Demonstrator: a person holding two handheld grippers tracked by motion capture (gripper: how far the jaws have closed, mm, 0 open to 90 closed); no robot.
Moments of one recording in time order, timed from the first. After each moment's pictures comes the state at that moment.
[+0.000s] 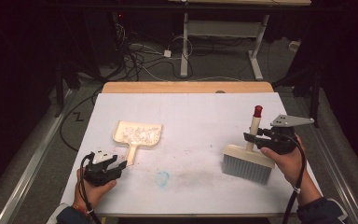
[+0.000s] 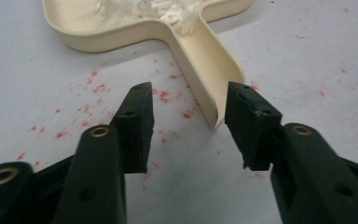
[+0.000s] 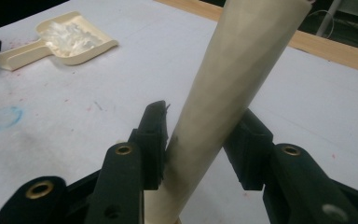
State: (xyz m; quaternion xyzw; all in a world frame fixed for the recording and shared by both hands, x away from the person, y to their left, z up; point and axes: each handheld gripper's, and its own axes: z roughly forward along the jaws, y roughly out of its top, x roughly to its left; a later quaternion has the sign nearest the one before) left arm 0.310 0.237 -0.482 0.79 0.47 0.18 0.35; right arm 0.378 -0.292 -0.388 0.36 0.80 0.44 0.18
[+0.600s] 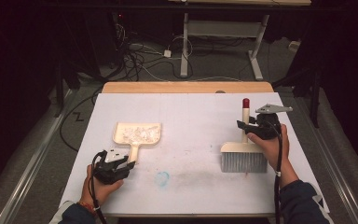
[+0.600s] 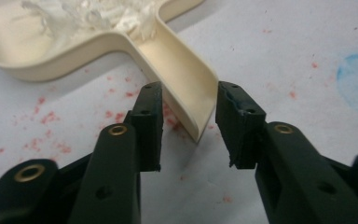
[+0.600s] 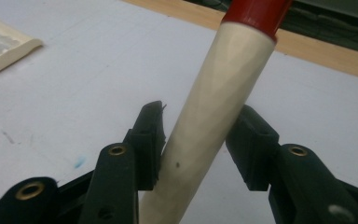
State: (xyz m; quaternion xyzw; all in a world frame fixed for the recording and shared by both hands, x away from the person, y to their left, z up) left arm 0.314 0.215 -0.479 0.82 0.42 0.19 0.34; right arm 0.430 -0.272 -0.407 0.42 0.78 0.40 0.24
